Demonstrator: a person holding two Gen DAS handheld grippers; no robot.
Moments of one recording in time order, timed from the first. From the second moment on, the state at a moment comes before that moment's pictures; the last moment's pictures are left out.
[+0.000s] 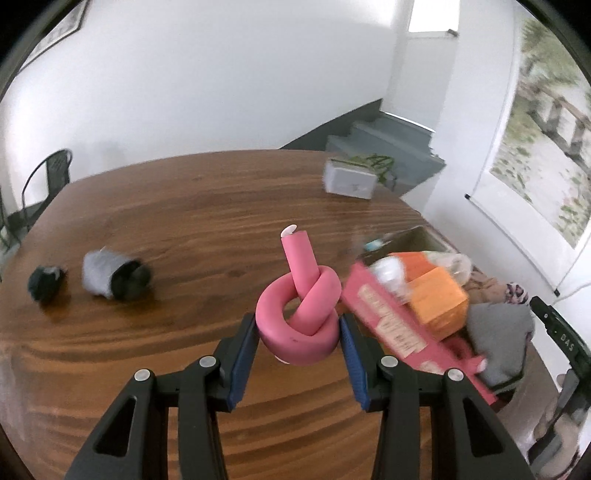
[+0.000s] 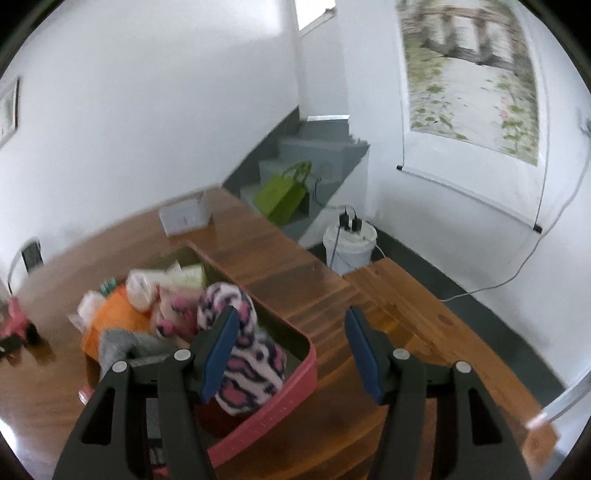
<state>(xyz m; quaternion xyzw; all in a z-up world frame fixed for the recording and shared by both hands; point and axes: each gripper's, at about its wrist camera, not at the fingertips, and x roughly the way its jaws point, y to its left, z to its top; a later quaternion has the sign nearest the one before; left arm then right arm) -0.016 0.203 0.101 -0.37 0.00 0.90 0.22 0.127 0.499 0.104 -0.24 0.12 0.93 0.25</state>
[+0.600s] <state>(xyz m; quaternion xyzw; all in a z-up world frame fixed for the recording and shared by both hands) -0.060 0.352 0.127 -0.36 0.07 0.88 0.29 0.147 0.493 0.118 -0.11 0.14 0.95 0.25</state>
